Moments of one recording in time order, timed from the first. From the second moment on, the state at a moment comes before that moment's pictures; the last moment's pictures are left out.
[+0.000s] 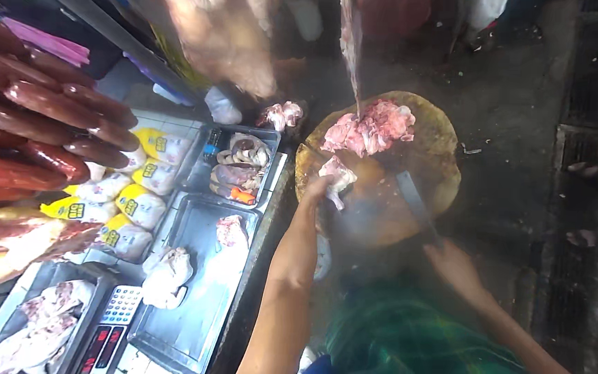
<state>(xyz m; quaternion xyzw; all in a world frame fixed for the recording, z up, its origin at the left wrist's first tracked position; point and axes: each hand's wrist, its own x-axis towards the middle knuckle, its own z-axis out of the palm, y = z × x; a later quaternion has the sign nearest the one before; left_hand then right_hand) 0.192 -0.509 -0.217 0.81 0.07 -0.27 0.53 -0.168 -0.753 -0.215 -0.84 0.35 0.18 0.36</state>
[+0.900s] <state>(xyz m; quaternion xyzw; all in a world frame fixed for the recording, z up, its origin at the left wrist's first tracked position) 0.120 -0.496 -0.210 0.90 0.00 -0.33 0.28 -0.167 -0.753 -0.214 -0.86 0.34 0.18 0.35</state>
